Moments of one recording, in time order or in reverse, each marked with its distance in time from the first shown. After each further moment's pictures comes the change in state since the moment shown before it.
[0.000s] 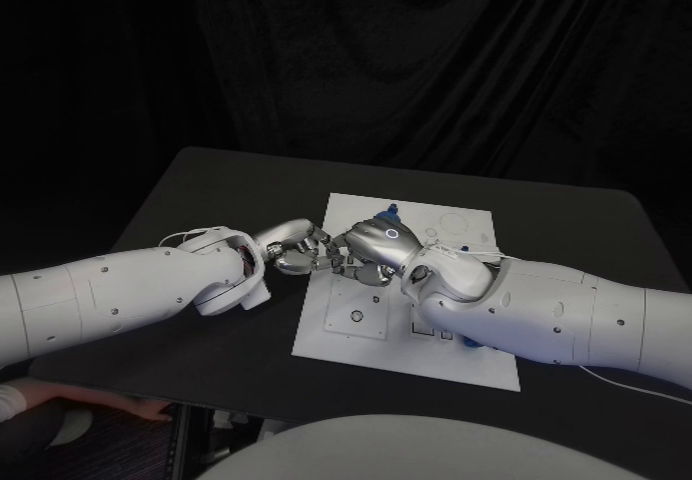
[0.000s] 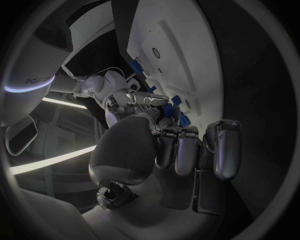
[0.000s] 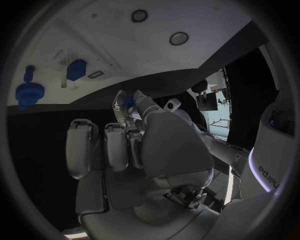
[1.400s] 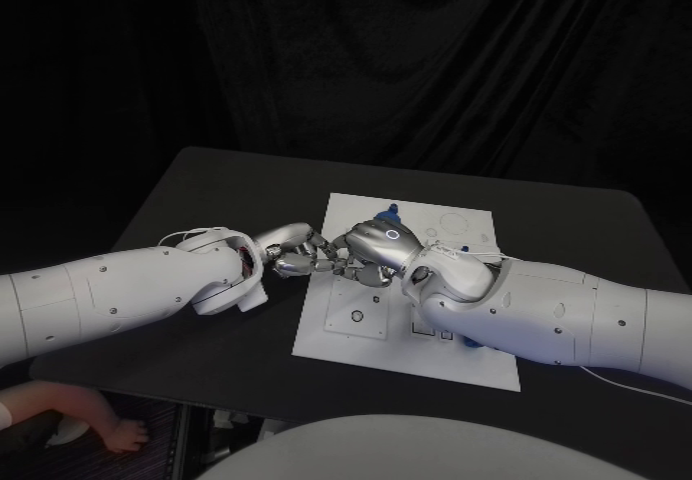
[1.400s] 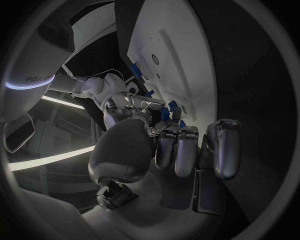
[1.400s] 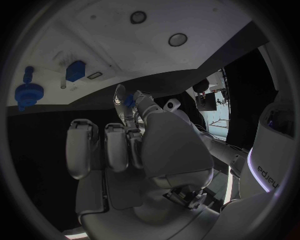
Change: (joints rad) left arm 0.000 -0.006 0.000 -0.003 0.001 0.052 -0.028; left_hand -0.078 0.003 -0.203 -0.004 0.057 0.023 0.017 -0.111 -0.099 0.002 0.023 0.000 0.000 0.000 0.022 0.000 0.000 0.000 0.002 0.020 0.000 0.000; right arm -0.001 -0.002 0.000 -0.001 0.000 0.001 0.011; right_hand 0.000 0.000 -0.003 -0.003 0.005 0.000 0.000 -0.003 0.003 0.000 0.000 0.000 0.000 0.004 -0.004 0.000 0.000 0.000 0.000 0.000 0.000 0.000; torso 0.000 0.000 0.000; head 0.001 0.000
